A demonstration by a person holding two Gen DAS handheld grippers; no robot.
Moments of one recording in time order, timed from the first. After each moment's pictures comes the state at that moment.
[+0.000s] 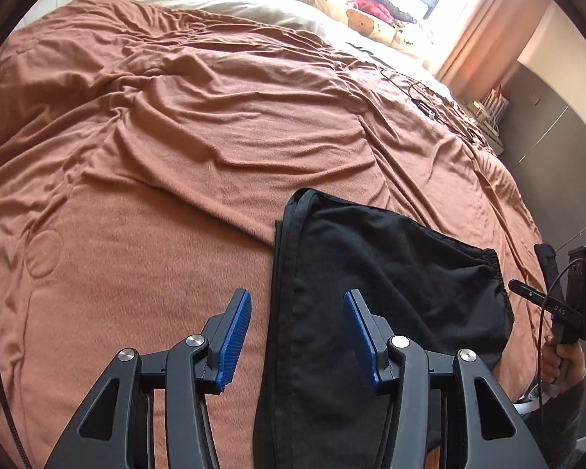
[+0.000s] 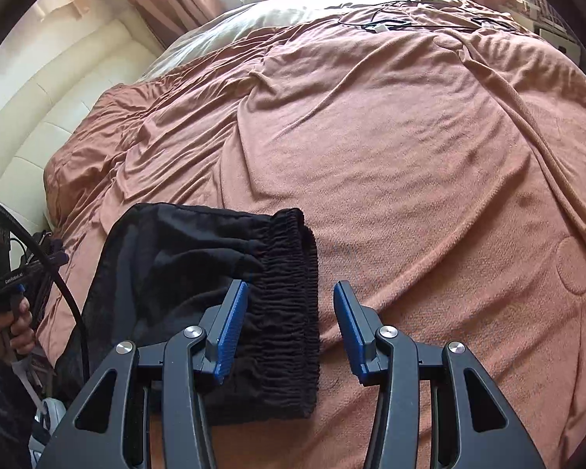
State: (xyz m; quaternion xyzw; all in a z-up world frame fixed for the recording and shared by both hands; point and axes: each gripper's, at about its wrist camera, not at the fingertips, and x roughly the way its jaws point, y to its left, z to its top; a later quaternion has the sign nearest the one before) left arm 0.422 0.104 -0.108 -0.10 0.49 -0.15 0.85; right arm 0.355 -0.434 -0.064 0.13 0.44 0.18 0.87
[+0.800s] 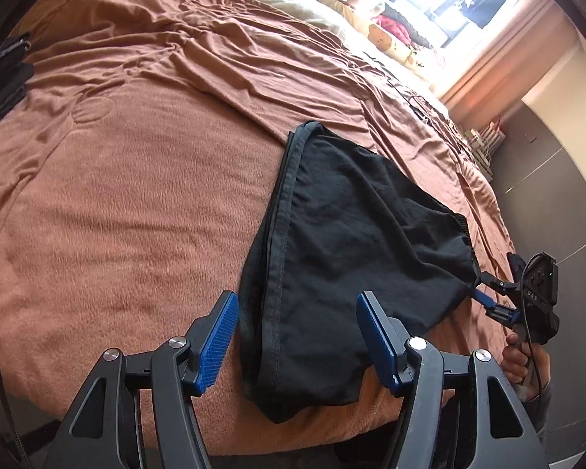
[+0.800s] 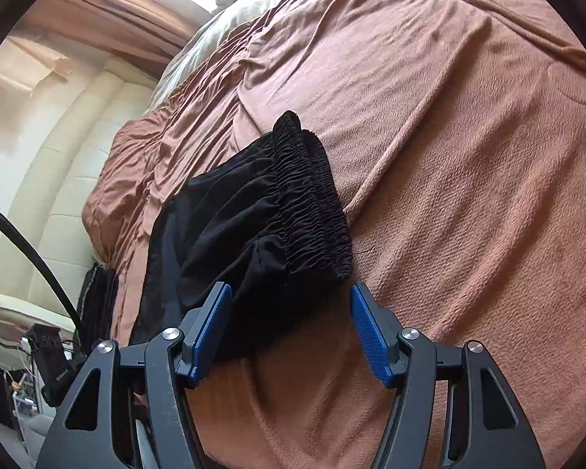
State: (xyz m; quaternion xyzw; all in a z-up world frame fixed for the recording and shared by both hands) left arm 0.300 0.129 -0.135 -0.20 0.48 -0.14 0.84; right arm 0.307 -0.464 -0.112 0.30 0.45 0.21 0.81
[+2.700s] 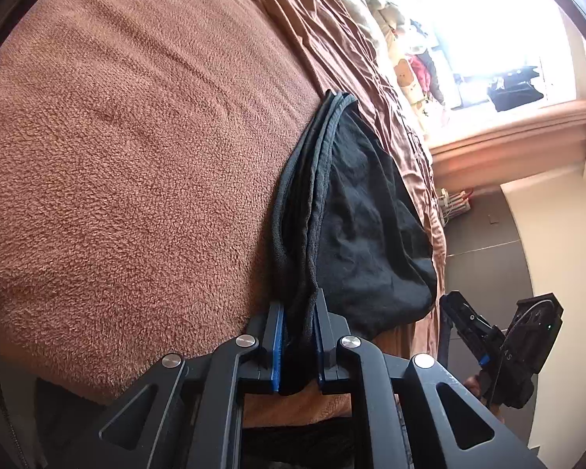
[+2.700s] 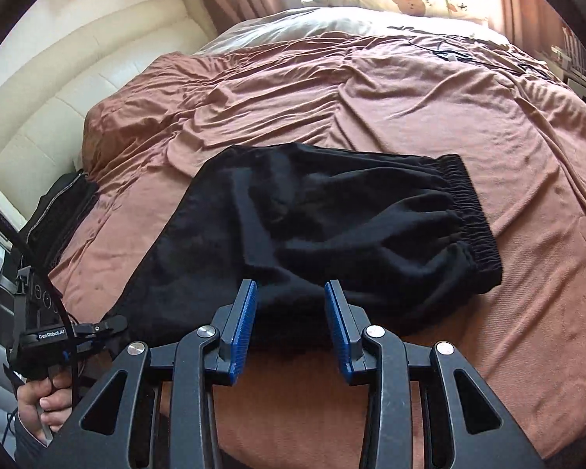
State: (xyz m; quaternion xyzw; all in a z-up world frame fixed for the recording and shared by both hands) left arm 0.262 0.154 -0.205 -0.42 0.47 -0.16 0.76; right arm 0.234 -0.319 -0.037 0.06 0.41 0.22 0.89
